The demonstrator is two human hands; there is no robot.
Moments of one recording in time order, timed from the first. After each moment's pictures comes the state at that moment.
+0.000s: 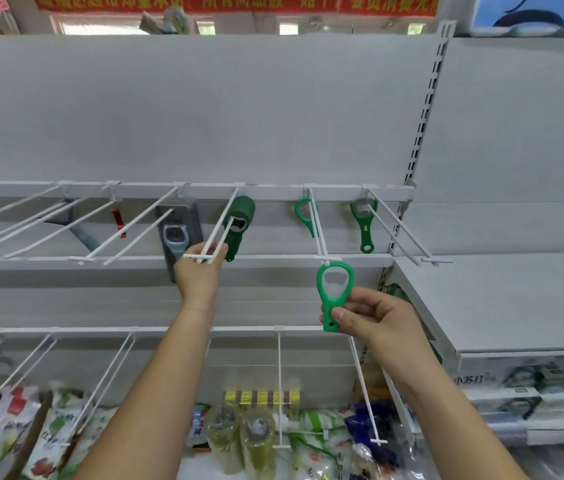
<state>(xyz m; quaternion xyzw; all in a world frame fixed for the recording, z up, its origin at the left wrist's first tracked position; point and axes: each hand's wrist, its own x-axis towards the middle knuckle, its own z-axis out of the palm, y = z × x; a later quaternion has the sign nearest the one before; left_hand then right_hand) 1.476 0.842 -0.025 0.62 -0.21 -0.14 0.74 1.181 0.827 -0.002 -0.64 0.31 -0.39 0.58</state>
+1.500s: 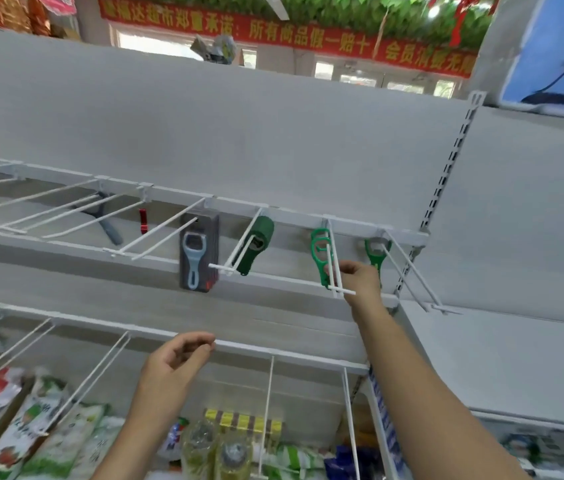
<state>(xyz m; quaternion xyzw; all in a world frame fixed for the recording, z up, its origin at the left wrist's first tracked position) 1.420 0.978 -0.069 0.66 -0.27 -0.20 0.67 1.283 0.692 0.008 -0.66 0.43 -0.41 0.46</state>
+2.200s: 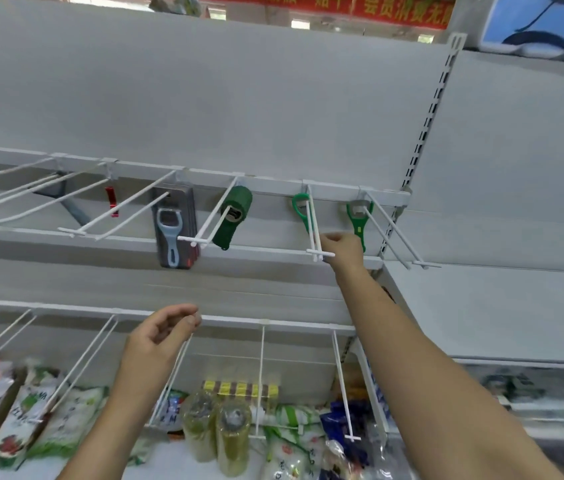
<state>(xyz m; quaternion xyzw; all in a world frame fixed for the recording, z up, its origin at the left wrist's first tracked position) 1.415 0.979 -0.061 0.65 -0.29 -0.20 0.67 1.280 0.680 -0.004 -0.64 0.48 -0.38 0.47</state>
